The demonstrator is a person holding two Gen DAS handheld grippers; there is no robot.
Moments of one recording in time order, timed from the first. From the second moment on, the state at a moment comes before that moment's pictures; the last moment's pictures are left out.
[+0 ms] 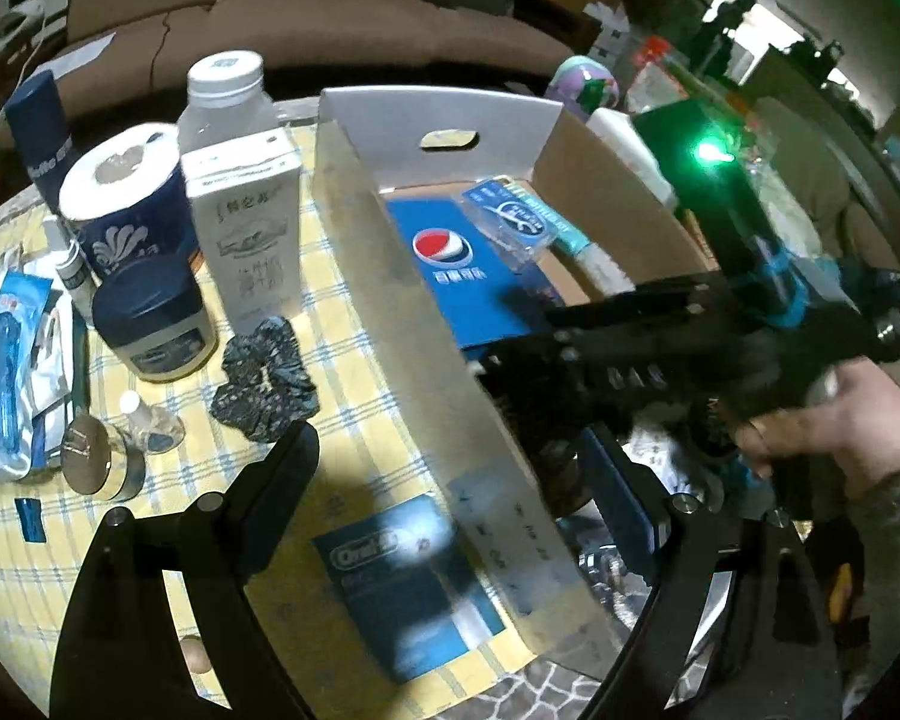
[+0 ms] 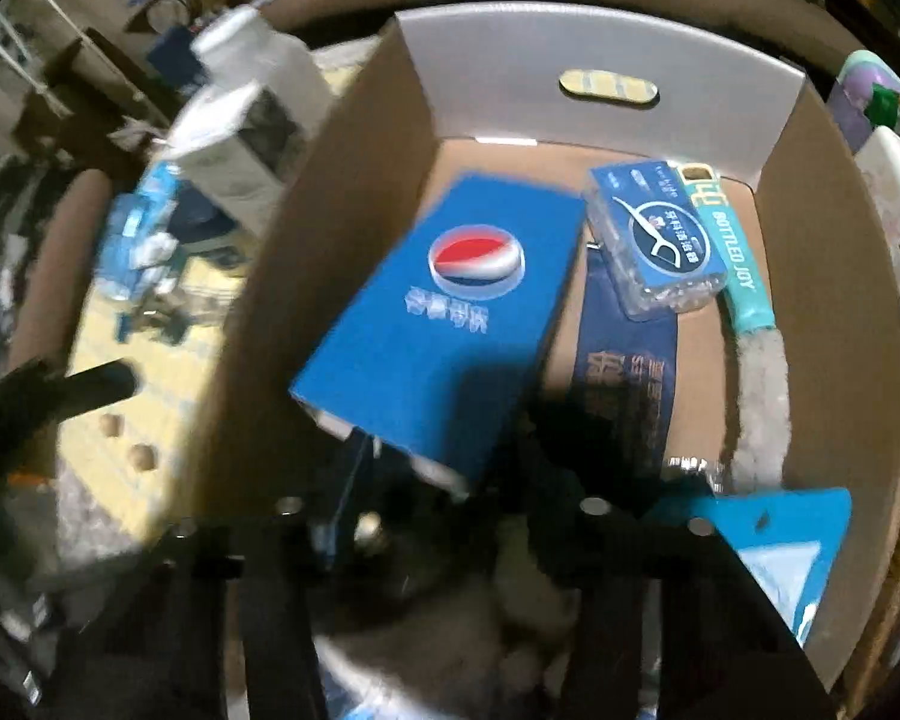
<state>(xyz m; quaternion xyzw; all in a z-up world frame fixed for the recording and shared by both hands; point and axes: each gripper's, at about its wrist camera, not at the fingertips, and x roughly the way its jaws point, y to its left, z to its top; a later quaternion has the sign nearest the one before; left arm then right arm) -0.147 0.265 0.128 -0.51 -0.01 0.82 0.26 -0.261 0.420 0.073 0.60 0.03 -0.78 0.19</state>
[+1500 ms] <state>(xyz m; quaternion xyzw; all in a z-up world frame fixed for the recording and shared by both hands) -0.053 0.013 0.035 -0.48 0.01 0.87 0.12 -0.091 0.209 0.068 0.47 0.05 -0.84 0.27</state>
